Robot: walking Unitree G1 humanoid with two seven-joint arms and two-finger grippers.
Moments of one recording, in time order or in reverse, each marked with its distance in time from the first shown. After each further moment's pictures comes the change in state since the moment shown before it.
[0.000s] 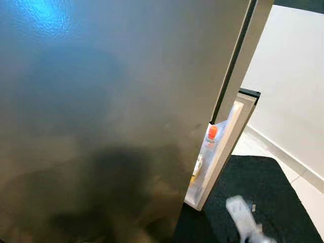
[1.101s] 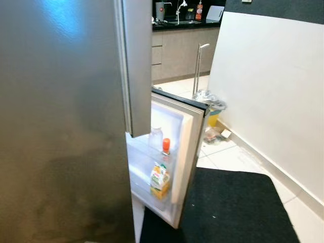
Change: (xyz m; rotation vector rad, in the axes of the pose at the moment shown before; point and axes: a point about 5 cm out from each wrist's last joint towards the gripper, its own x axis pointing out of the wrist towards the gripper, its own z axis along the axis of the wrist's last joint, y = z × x) left arm -0.002 0.008 0.003 0.038 0.006 0.004; right arm -0.011 0.035 -0.072 -0.082 0.206 0.123
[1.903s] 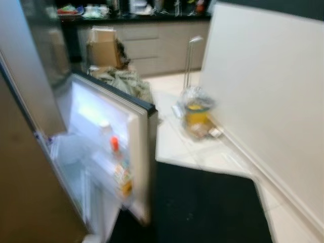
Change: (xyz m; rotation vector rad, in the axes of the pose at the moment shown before) left arm 0.003 -0.007 0.000 -0.011 0.006 0.007; right arm -0.002 -0.007 0.005 -0.013 -0.041 0.030
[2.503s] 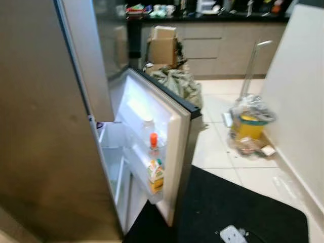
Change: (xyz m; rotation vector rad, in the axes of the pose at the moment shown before) left arm -0.001 0.003 -0.002 0.001 0.011 0.011; right arm -0.004 -0.023 0.054 -0.104 -0.182 -0.010
